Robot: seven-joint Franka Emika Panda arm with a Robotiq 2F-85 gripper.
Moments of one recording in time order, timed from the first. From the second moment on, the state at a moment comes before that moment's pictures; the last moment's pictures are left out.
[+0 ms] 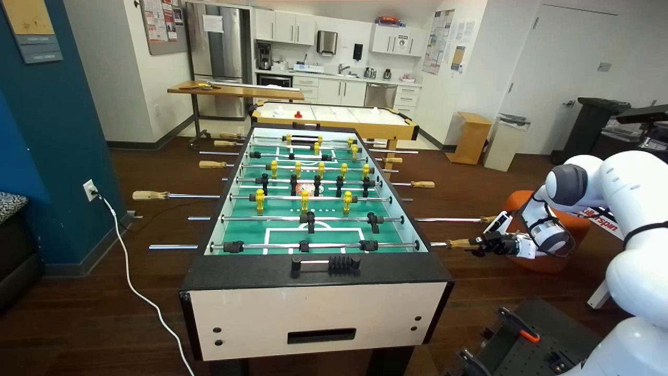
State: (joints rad) arm -0.90 1.23 -0.32 -1.44 1.25 1.12 1.61
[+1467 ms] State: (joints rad) arm -0.88 1.21 -0.33 -1.44 1.21 1.16 0.78
